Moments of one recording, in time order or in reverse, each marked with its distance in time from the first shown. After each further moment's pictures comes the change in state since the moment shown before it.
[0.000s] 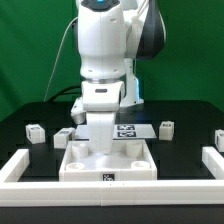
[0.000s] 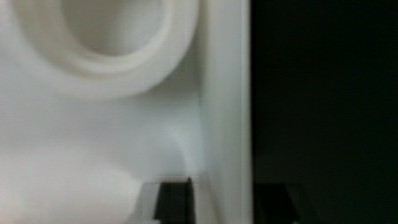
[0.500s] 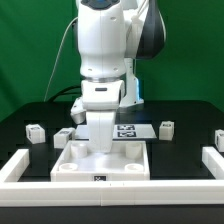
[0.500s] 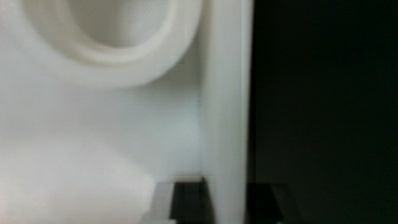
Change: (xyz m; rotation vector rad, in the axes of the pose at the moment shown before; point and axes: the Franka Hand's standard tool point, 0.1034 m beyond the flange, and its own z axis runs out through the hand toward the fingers) arm 0.000 0.004 -0.002 -0.017 0.001 0.000
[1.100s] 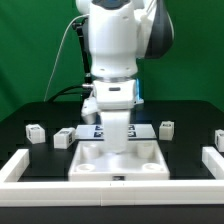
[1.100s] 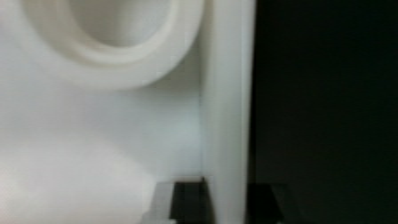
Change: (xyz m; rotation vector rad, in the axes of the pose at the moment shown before) arm 0.035 0.001 0.001 -0.008 0.014 -0.083
